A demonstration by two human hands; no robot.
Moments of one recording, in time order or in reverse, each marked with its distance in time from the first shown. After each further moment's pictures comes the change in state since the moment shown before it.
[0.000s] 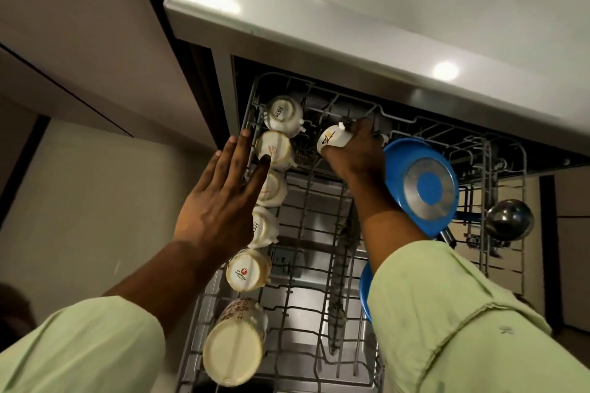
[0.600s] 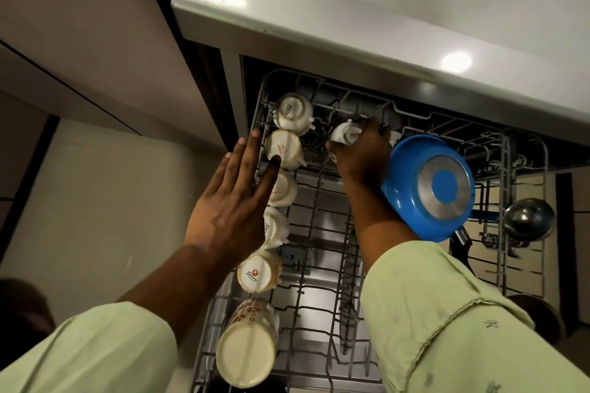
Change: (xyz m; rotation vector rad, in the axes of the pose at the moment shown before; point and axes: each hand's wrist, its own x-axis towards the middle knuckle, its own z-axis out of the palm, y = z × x) left_hand -0.001 0.000 0.001 -0.017 -0.001 0.008; right_hand 0.002 -0.001 0.026 0.064 0.199 -0.046
